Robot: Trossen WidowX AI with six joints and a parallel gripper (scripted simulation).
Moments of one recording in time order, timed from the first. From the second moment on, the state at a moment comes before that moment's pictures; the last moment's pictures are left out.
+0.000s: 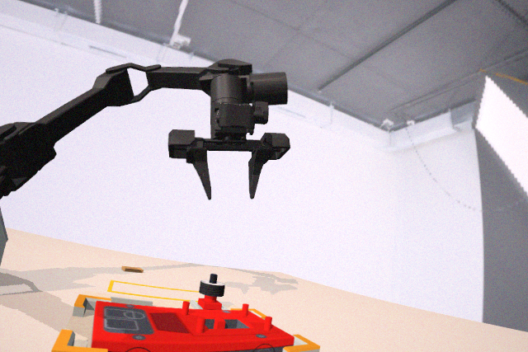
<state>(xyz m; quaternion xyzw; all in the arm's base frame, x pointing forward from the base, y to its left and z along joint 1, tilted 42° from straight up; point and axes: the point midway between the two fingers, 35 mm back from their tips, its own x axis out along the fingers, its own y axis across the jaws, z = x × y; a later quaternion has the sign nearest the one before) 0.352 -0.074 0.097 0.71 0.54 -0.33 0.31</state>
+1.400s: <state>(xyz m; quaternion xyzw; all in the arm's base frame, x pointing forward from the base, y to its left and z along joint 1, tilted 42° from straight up) 0.365 0.053 0.023 0.64 0.65 -0.27 0.31</state>
